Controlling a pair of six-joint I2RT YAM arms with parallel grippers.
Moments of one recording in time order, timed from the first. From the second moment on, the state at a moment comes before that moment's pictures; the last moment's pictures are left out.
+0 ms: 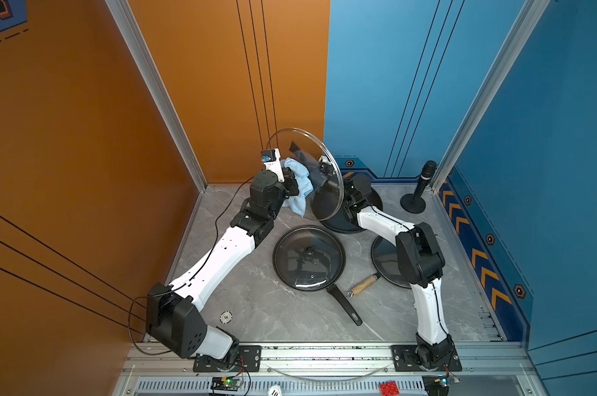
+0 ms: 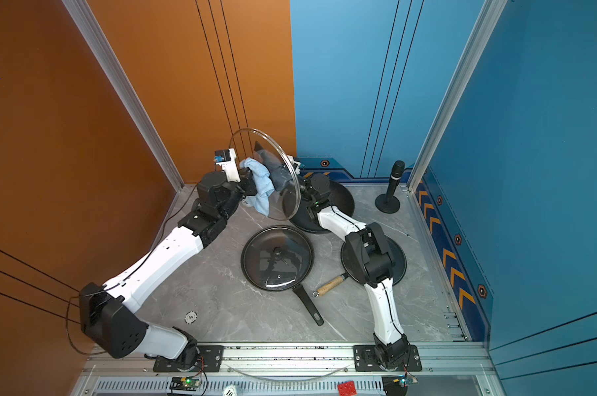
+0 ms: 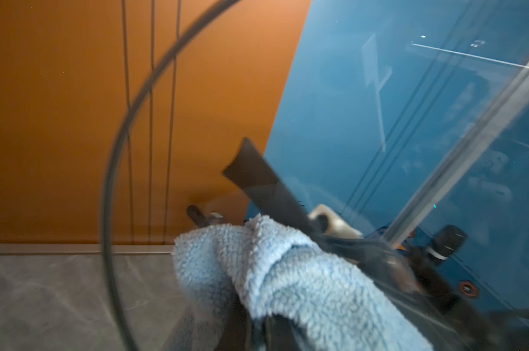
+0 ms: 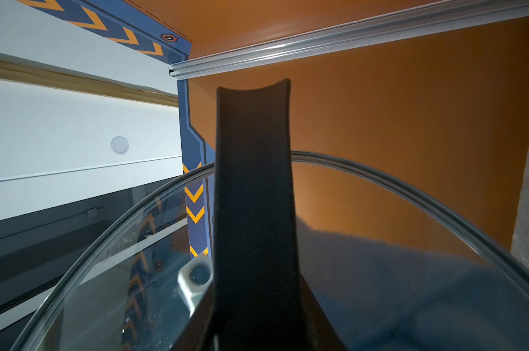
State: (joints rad) left arm -0.45 1.48 1.34 0.05 -0.28 -0.32; right arm 0.47 2.14 1.67 1.03 -0.72 2.07
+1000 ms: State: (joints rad) left arm -0.66 1.51 1.64 0.15 0.05 -0.15; right arm 0.45 2.12 1.65 1.04 -0.75 2.06
